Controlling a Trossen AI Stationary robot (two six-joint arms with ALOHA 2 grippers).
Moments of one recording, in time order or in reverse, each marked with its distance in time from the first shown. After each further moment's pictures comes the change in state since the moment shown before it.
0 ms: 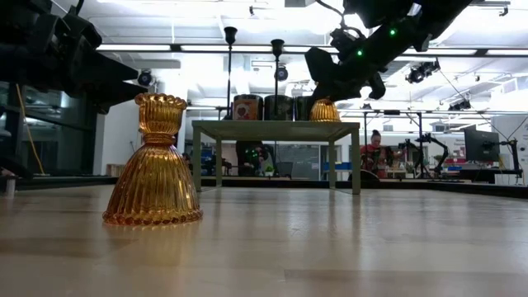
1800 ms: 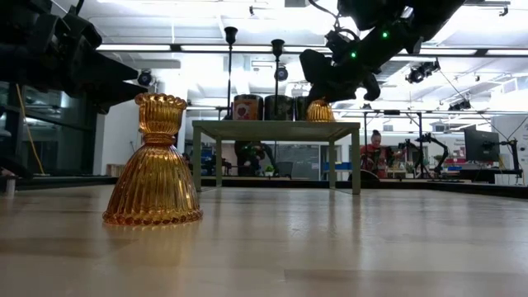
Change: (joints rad) left arm 0.000 0.000 0.000 0.000 0.000 0.000; right arm -0.018 0.043 0.031 0.006 -0.009 0.014
